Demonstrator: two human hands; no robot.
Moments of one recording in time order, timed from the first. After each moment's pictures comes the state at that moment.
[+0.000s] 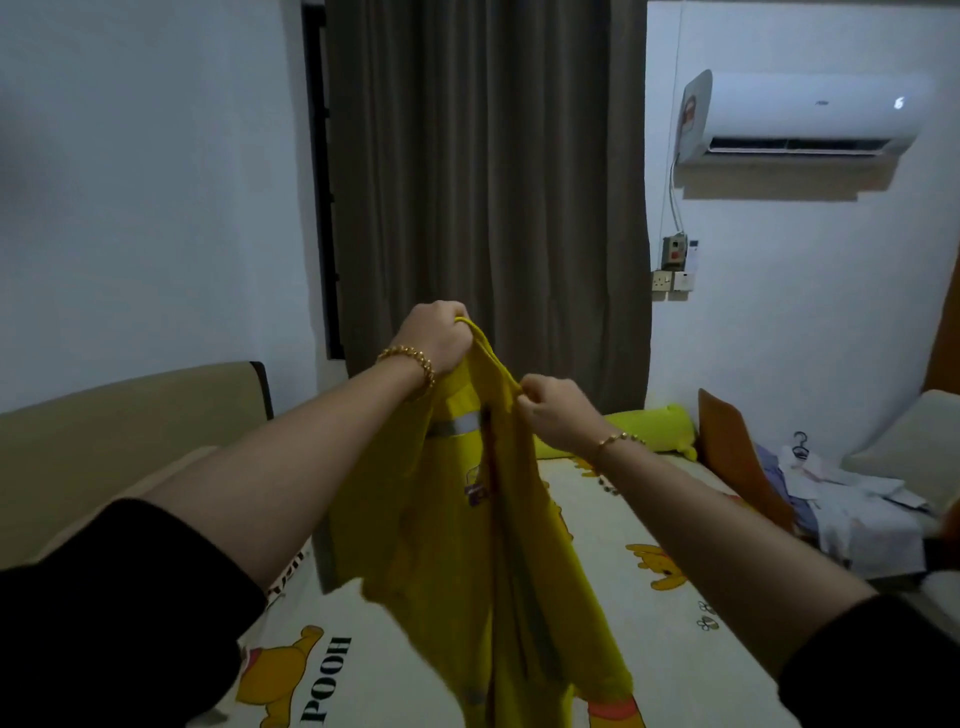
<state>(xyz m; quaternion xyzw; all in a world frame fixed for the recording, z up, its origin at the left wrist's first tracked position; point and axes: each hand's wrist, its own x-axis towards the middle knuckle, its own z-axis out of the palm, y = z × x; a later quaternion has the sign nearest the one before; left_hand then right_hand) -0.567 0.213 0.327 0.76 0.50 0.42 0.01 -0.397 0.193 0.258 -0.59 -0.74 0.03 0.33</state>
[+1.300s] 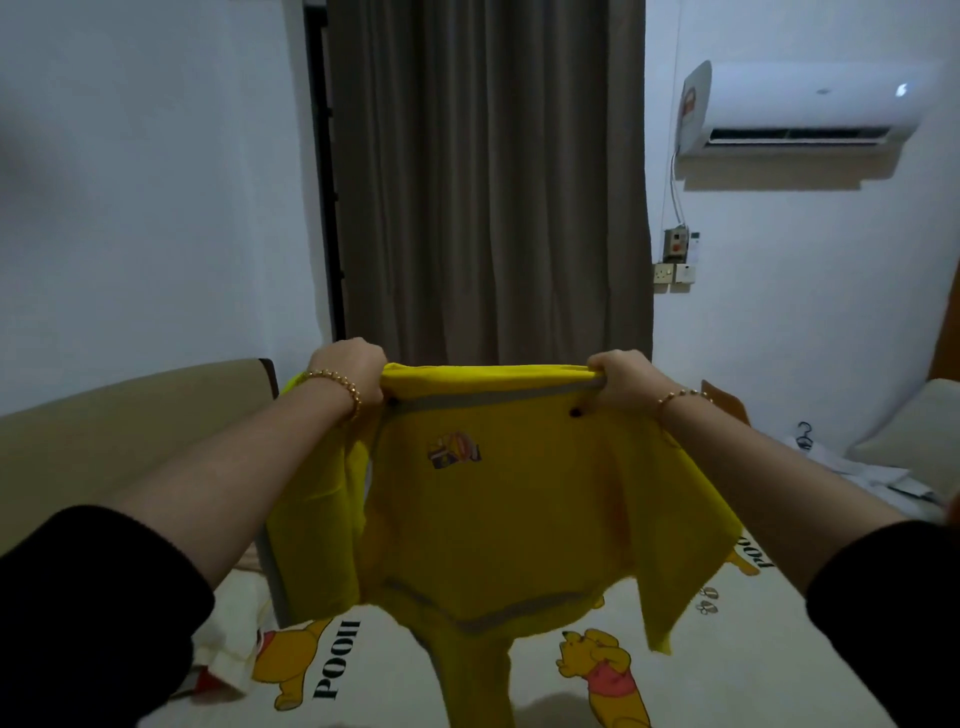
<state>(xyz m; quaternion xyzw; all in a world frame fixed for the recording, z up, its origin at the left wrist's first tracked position) -0.642 0.211 0.292 0.72 0.64 0.08 -0.27 -0.312 0.193 0.277 -0.64 -0.73 -0.03 0.22</state>
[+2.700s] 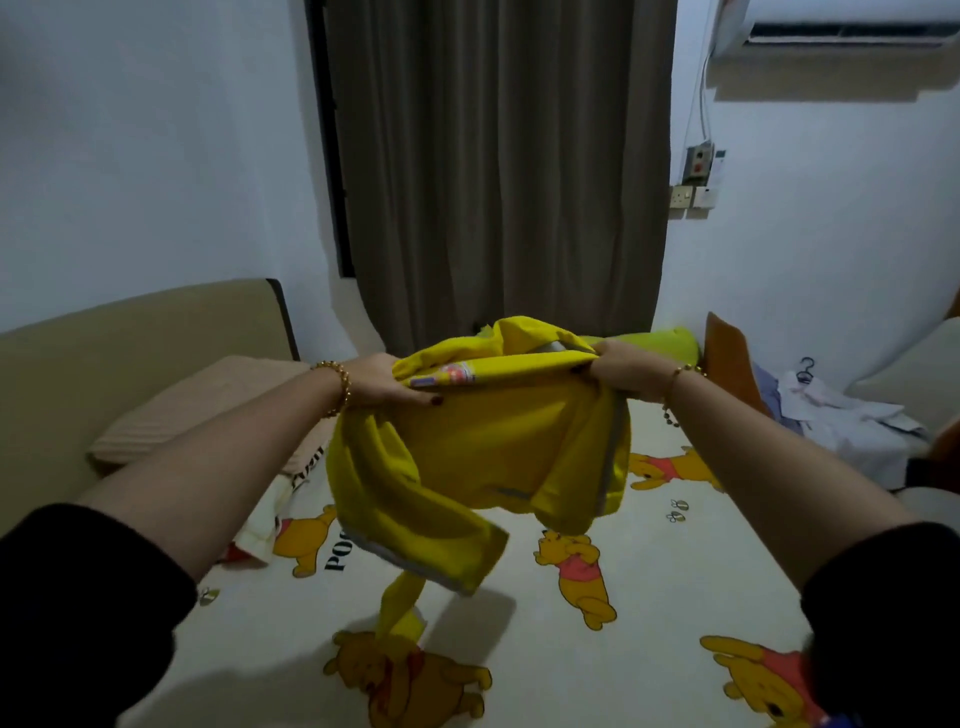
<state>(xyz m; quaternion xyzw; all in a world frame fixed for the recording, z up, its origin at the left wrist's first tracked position) -0.609 0.140 0.235 0.77 0.58 0.11 0.25 -0.301 0.135 0.236 -0.65 -0.67 0.26 0.23</state>
